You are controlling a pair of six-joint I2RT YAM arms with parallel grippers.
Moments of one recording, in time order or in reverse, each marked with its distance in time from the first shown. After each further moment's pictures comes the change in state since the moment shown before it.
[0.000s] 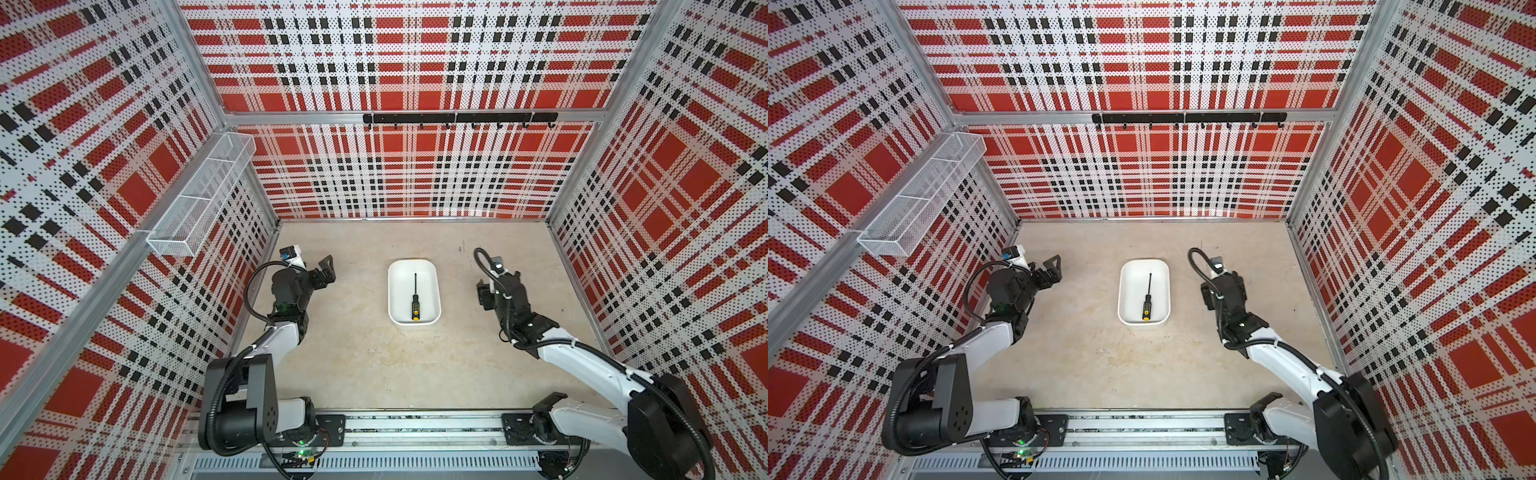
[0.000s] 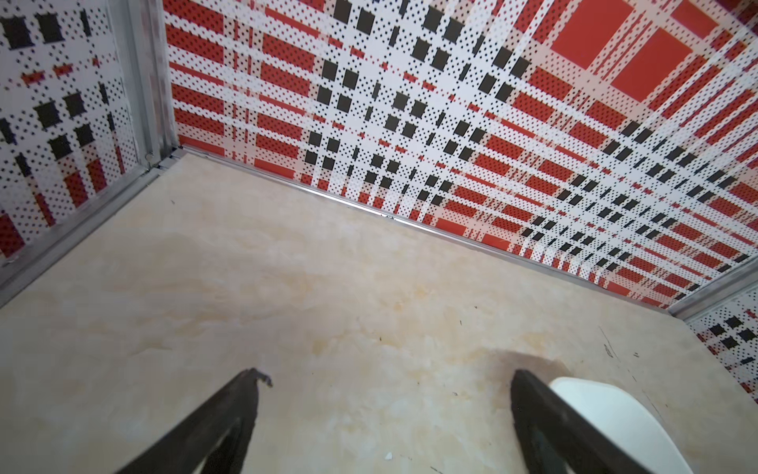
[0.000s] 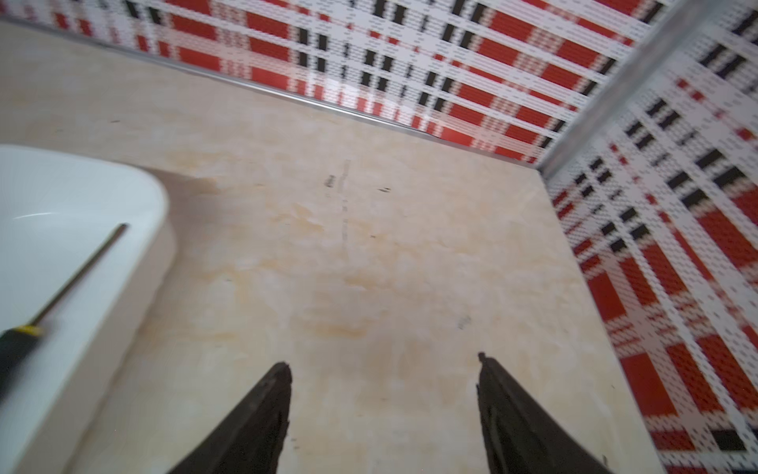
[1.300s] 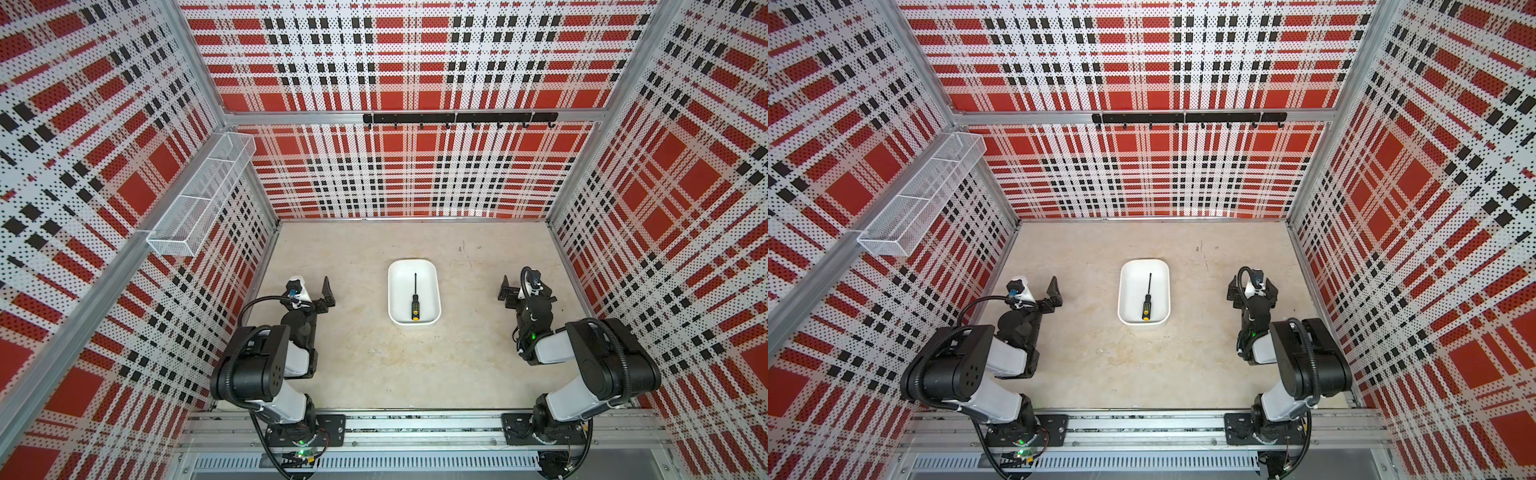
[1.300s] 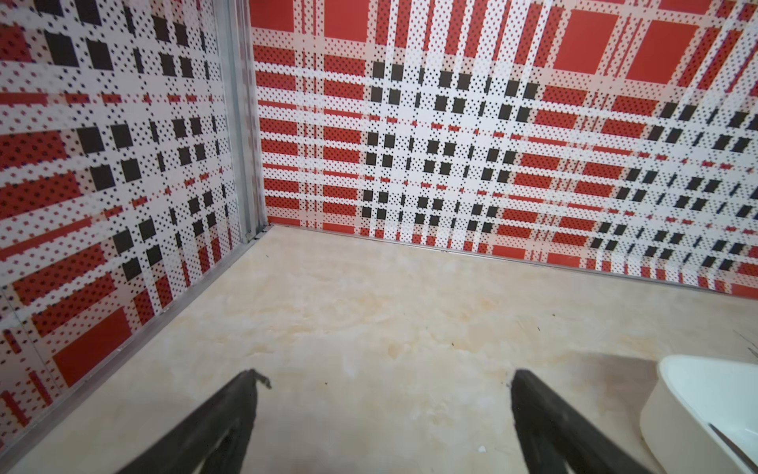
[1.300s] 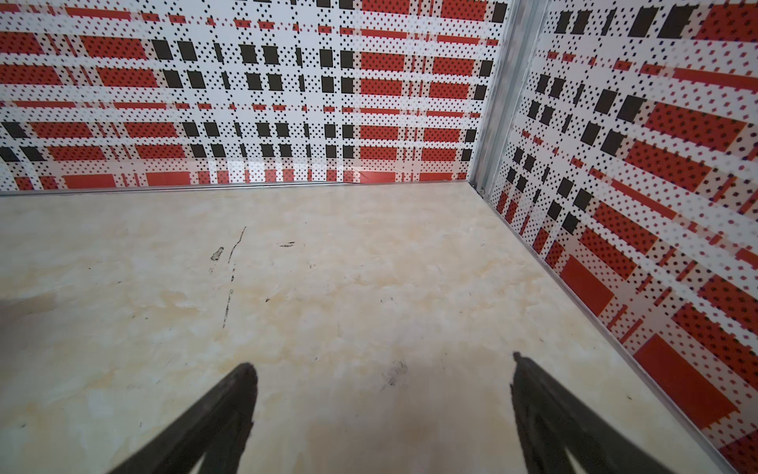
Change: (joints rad) left arm -0.065 0.264 -0.317 0.796 -0.258 0.216; right arm -0.315 0.464 -0.253 0.999 -0.218 0.031
